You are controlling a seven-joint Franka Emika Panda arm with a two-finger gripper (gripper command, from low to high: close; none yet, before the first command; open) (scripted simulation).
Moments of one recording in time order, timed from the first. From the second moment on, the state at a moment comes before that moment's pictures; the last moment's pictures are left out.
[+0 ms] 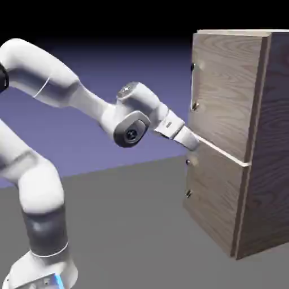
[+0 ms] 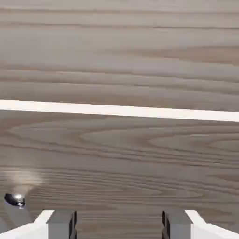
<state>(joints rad) -0.05 -0.63 0.06 -2.80 0.12 3.01 0.70</state>
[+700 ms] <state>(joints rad) -0.55 -1.11 0.50 -2.68 1.03 2.77 0.37</state>
